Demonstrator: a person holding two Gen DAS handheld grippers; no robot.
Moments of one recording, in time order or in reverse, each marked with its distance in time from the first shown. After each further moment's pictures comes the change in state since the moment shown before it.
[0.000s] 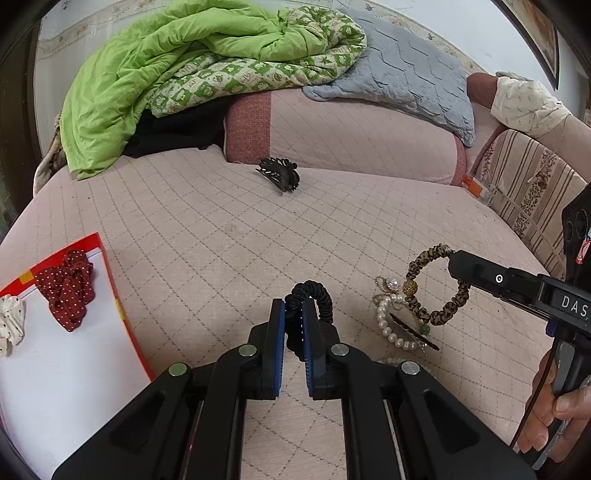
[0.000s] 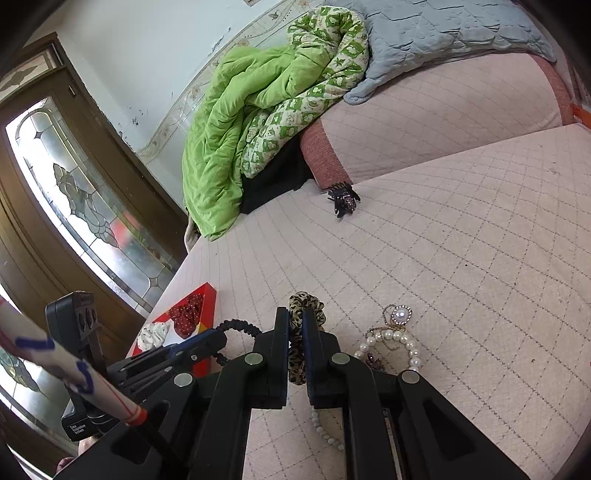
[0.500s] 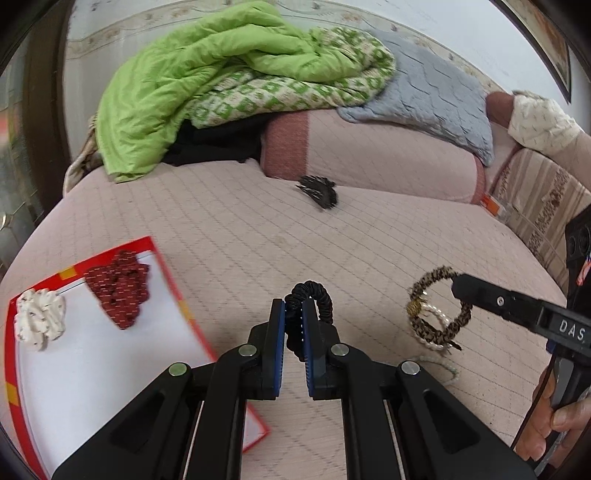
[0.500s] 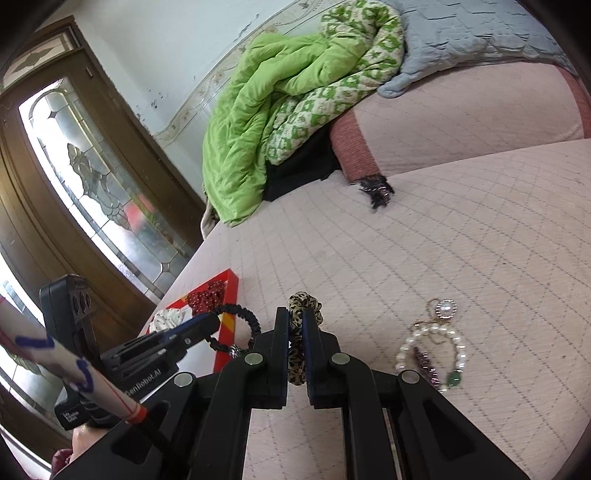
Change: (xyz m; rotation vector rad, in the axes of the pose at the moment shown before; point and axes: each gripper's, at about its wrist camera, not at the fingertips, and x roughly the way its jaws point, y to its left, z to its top) left arm -0.036 0.045 -0.004 -0.048 -0.060 0.077; right arm 0.021 0.041 -0.012 -0.059 0.032 0.052
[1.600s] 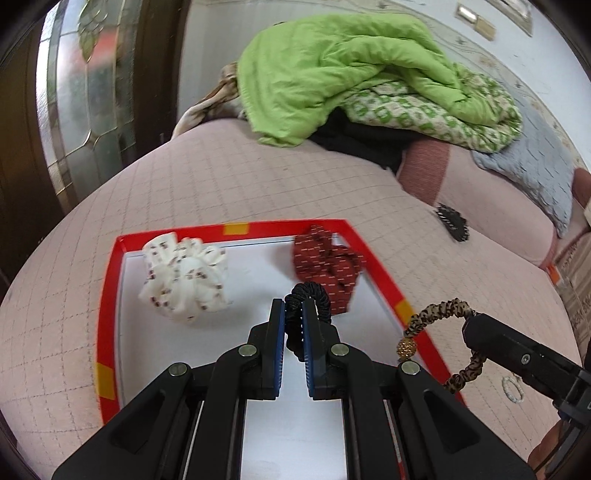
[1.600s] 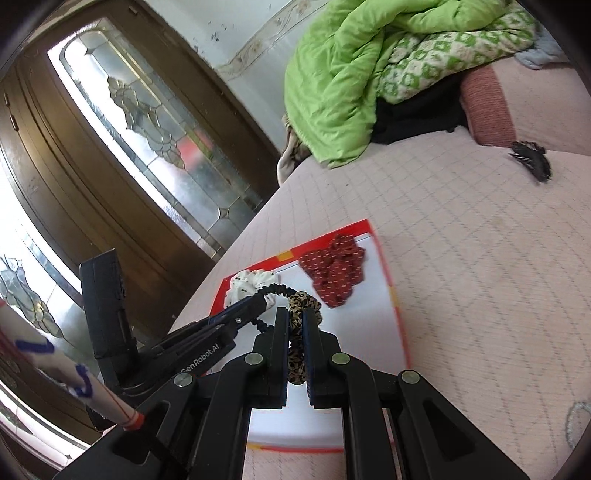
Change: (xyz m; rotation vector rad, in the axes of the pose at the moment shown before) left arm -0.032 0.185 -0.020 -0.297 0.033 0.206; right arm 0.138 0.167 -0.025 -0.123 0.194 0.164
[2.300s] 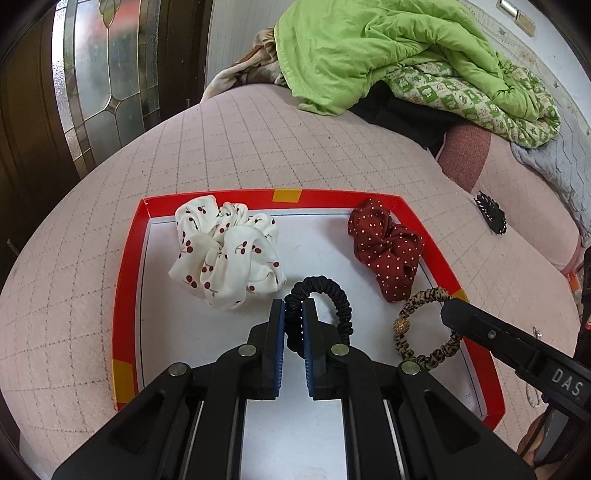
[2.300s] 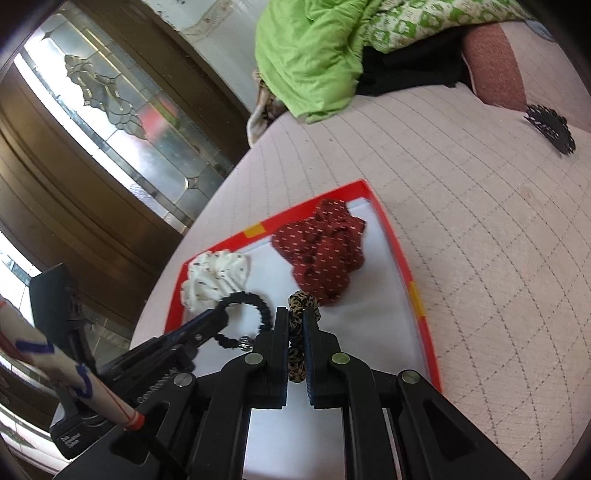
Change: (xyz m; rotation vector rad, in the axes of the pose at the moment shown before) left arm 0.026 0.031 -0.002 -0.062 0.112 0.073; right arm 0.071 -0.019 0.008 0.070 0.145 -0.098
